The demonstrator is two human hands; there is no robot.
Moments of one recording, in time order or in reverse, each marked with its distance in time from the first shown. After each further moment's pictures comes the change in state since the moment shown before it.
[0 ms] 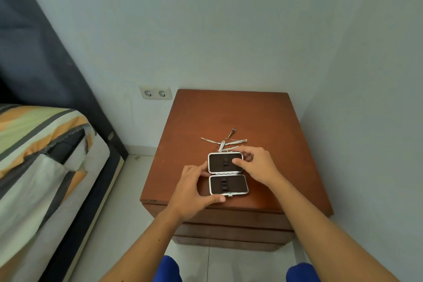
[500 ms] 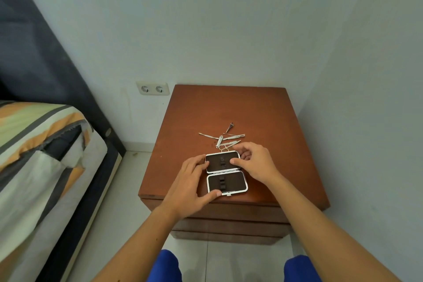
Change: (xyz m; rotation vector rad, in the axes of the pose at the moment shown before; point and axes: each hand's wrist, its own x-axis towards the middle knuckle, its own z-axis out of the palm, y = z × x) left_hand -0.008 0.015 -0.011 0.272 -0.081 0.111; right_hand -0.011 0.001 0.003 0.037 0.033 -0.008
